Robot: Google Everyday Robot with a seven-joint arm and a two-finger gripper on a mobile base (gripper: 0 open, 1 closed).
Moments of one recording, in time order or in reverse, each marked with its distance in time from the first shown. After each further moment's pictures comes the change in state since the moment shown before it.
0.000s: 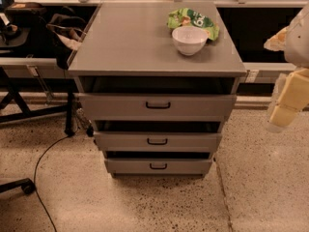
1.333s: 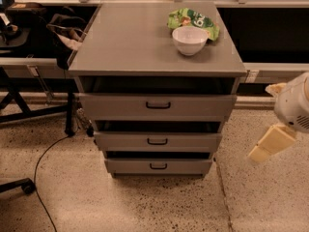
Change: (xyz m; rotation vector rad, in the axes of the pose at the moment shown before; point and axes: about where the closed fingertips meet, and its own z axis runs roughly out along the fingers) arm 0.038 0.023 0.095 0.062 -0.124 0.204
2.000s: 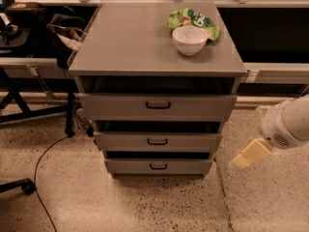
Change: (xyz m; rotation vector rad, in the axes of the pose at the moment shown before) arm 0.035 -0.008 0.084 -0.005 -0.059 0.141
